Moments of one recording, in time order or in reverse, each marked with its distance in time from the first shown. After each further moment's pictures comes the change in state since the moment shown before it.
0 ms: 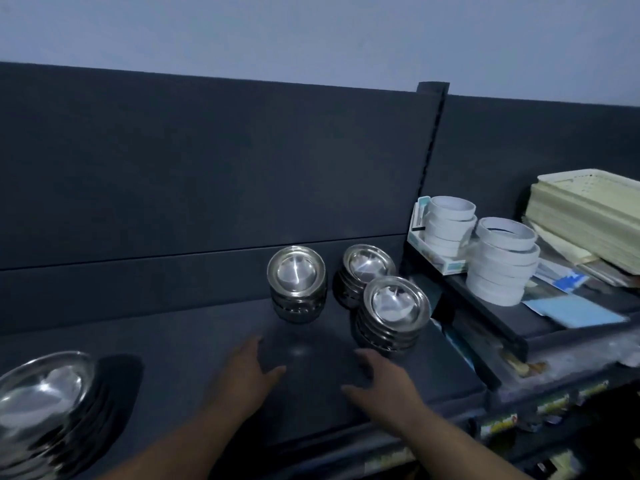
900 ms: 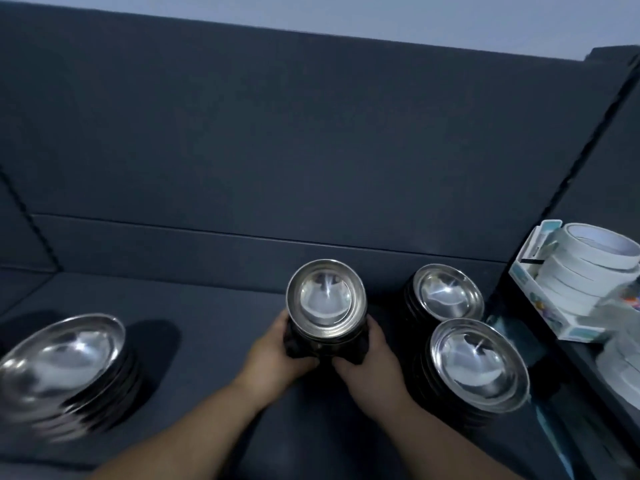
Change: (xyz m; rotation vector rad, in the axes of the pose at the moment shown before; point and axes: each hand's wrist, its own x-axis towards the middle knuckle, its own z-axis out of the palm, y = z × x) left_hand 0.049 -0.002 0.003 -0.541 0.114 0.034; right_hand 0.108 -0.048 0.039 0.339 -0.092 -0.156
